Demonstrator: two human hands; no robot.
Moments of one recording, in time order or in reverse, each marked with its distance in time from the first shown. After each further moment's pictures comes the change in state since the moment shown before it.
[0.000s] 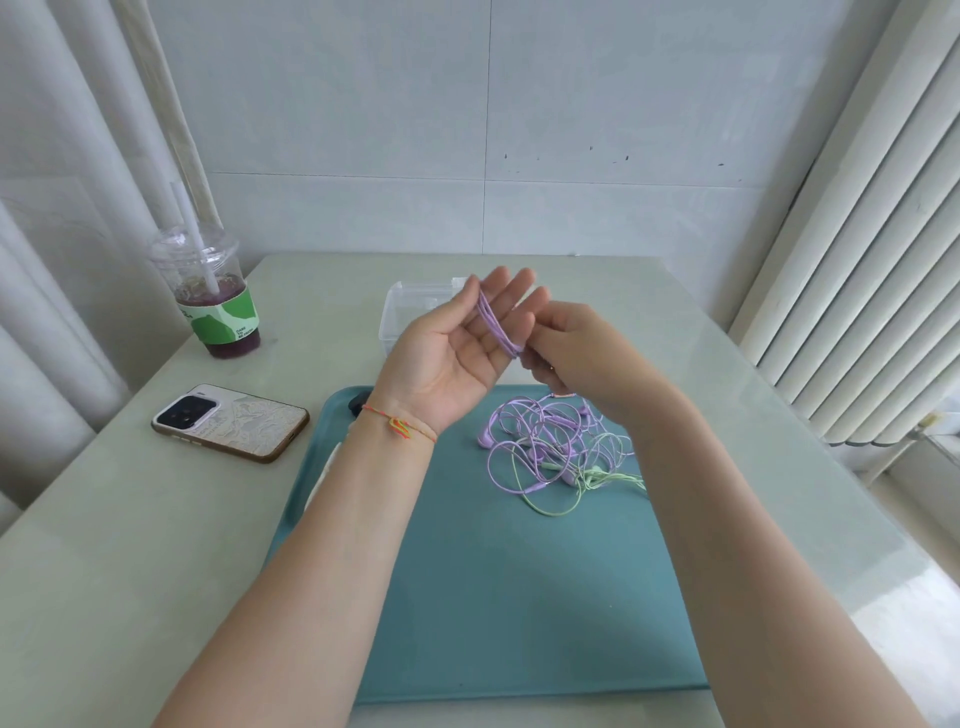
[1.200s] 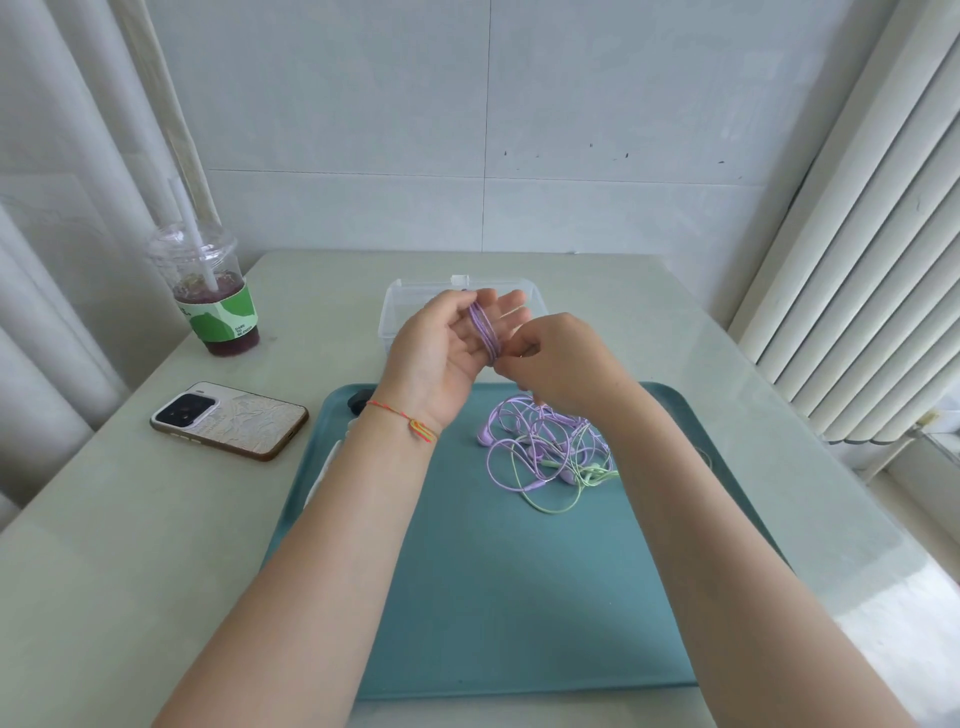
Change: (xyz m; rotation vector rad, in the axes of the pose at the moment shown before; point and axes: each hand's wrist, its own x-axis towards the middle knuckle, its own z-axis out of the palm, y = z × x) left_hand 0.005 -0.003 -0.004 0.288 0.256 0.131; right_hand 0.001 0.002 0.015 -0.444 0.029 -0.012
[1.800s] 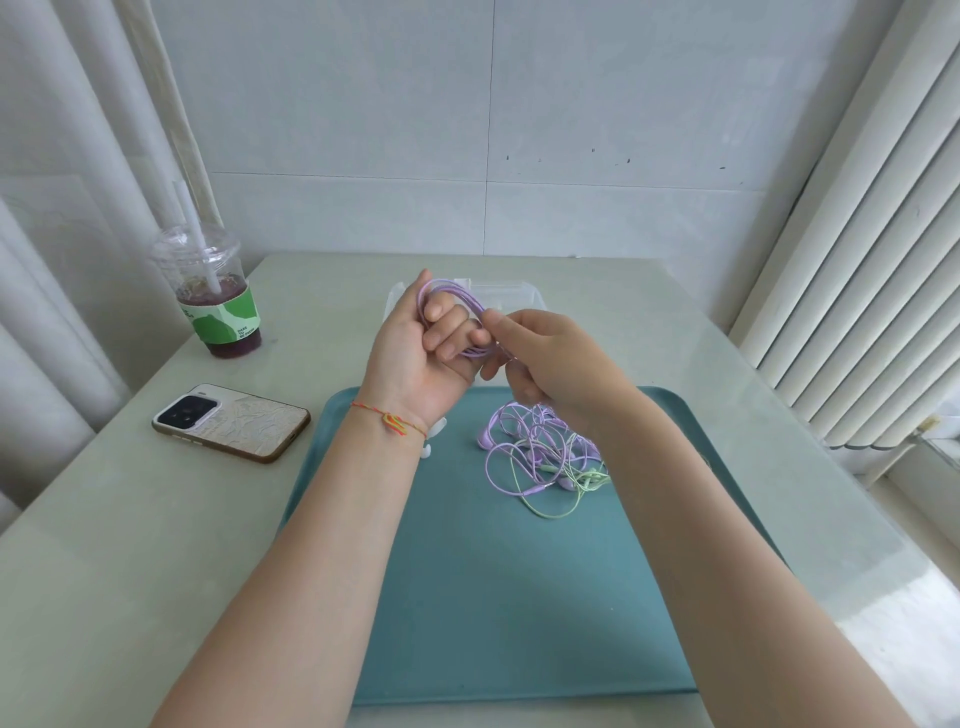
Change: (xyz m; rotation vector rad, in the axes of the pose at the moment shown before) left_hand 0.007 0.011 -0.017 -0.306 -0.162 -0.057; right_hand -0.003 -0.009 0.003 0.759 -0.113 0.057
